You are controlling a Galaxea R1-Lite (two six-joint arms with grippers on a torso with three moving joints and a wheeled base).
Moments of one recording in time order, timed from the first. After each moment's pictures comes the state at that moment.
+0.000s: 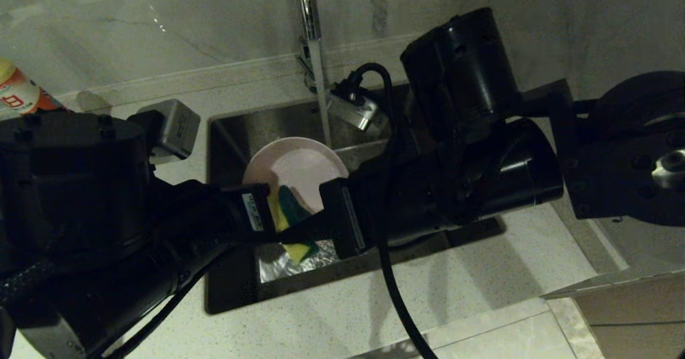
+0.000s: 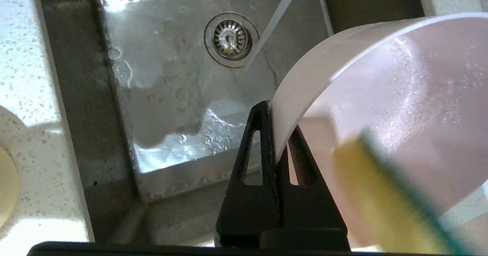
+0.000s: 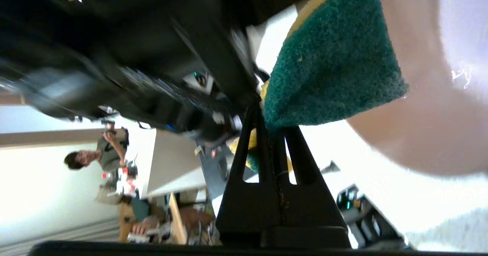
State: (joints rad) left arm -0.83 1.39 -0.82 -0.35 0.59 -0.37; right arm 0.91 1.82 -1.64 0.29 0.45 0.40
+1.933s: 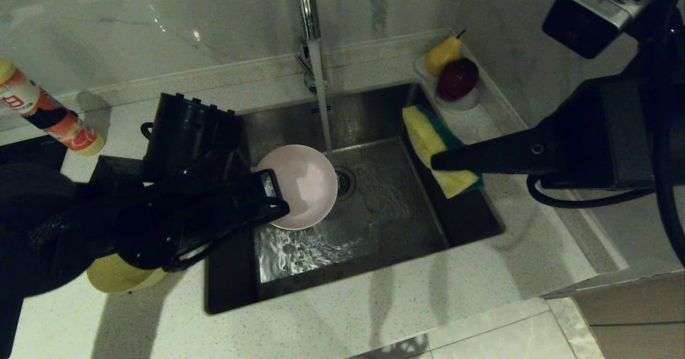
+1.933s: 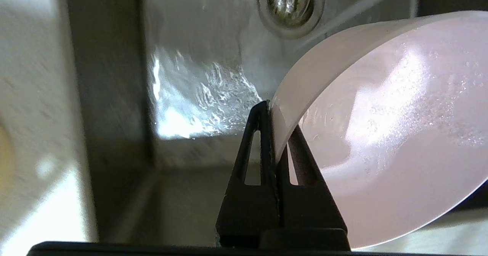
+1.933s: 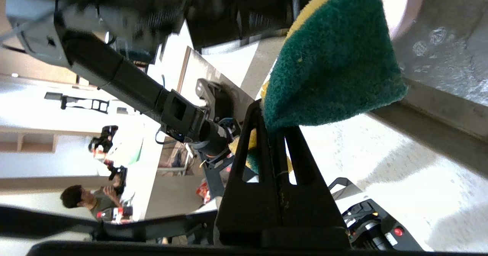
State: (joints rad) left arm -0.64 1.60 -1.10 0.02 0.48 -0.62; right arm 0.66 1.42 -1.38 0.22 0.59 0.39
